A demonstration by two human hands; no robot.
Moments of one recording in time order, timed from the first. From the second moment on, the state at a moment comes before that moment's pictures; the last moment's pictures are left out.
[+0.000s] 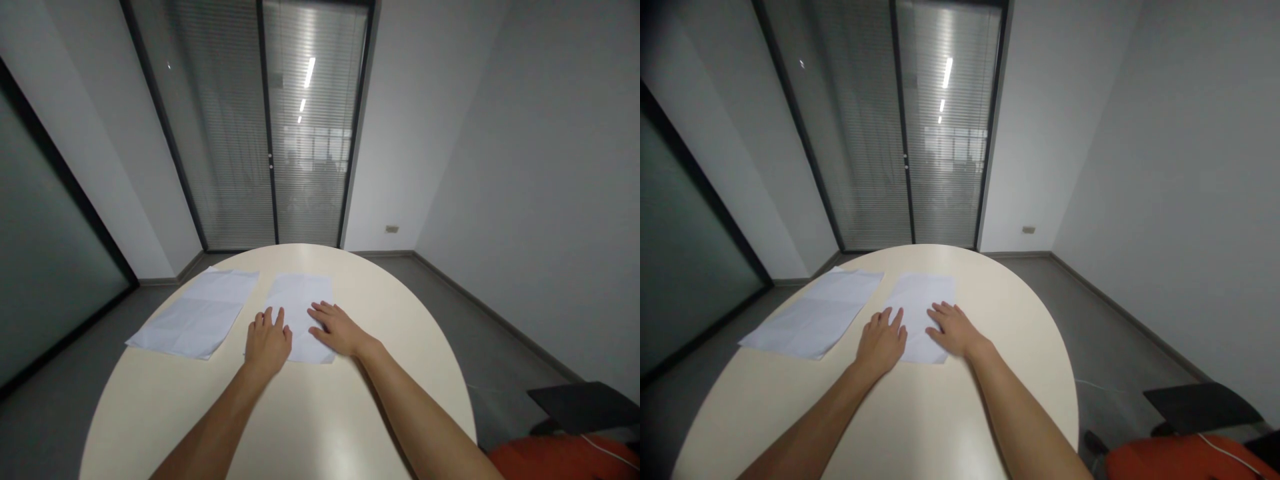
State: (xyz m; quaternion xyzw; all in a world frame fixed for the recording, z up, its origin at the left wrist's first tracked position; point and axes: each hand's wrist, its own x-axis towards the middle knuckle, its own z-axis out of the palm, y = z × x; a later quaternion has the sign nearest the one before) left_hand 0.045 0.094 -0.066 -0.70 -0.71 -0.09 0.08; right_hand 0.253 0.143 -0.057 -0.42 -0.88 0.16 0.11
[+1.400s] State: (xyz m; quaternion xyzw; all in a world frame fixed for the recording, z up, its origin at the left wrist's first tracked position) left_hand 0.037 0.106 -0.087 -0.72 -0.68 -0.09 0.04; right_hand 0.242 0.147 -0.064 -0.41 -0.89 0.14 0.16
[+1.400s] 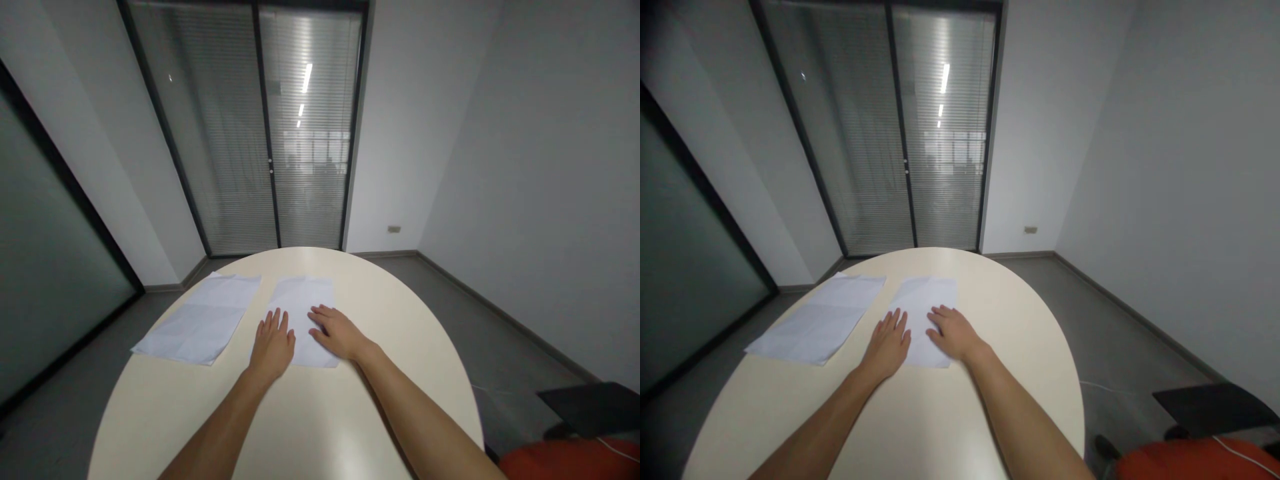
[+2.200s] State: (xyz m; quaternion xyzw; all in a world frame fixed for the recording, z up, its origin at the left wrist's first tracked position) left_hand 0.039 0.087 -0.064 -0.75 -0.65 -0.11 0.01; right_hand 0.255 0.143 -0.053 -0.54 -0.82 0.12 0.10
